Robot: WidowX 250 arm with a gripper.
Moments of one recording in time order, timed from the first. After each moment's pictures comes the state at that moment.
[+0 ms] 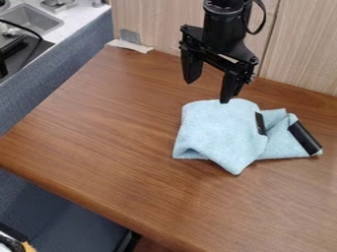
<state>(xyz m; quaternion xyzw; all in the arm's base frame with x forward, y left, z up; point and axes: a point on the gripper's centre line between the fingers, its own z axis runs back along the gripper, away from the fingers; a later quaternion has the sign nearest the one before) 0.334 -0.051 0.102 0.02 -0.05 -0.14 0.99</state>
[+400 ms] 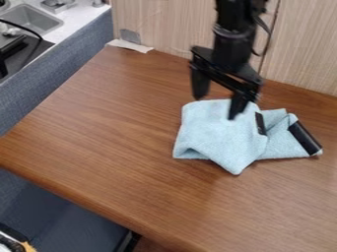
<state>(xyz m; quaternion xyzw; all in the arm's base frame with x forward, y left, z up) 0.342 -0.068 0.070 0.01 -0.03 -0.16 0.99</state>
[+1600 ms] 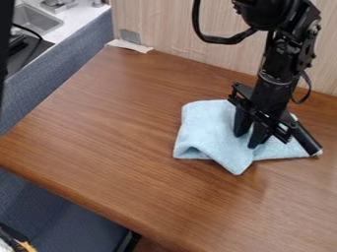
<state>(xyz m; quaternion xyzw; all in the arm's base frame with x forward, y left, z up) 0.354 -0.111 0.018 0.04 0.00 -0.22 0.97</state>
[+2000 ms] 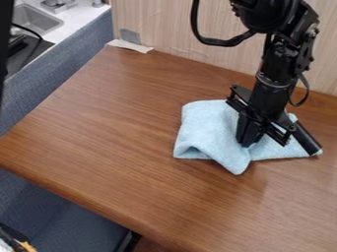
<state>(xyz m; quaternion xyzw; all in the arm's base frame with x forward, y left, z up) 0.350 -0.109 0.015 0.04 0.00 -0.22 0.97</state>
